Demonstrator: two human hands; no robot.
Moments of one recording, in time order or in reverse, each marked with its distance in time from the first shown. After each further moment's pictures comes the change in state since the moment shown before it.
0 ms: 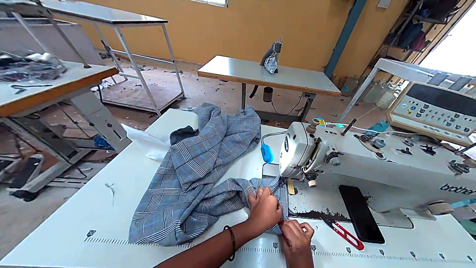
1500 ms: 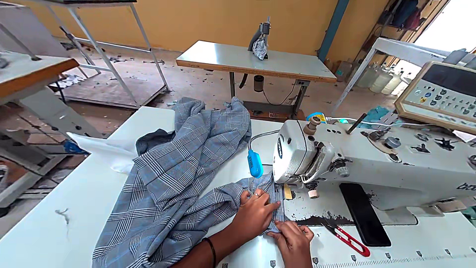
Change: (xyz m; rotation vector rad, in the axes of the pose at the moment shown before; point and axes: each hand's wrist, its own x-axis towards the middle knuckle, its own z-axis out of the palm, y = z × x) left_hand 0.040 -0.062 0.036 0.225 0.585 0.665; right_hand 0.016 0.002 0.009 0.122 -0.123 0.290
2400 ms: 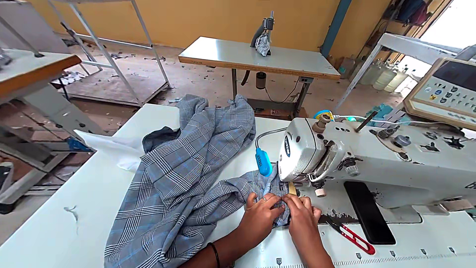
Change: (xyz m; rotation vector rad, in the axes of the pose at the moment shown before) left_hand -0.008 0.007 0.006 -0.027 0.080 0.024; right_hand 0.052 -0.006 -0.006 -0.344 -0.276 0.117
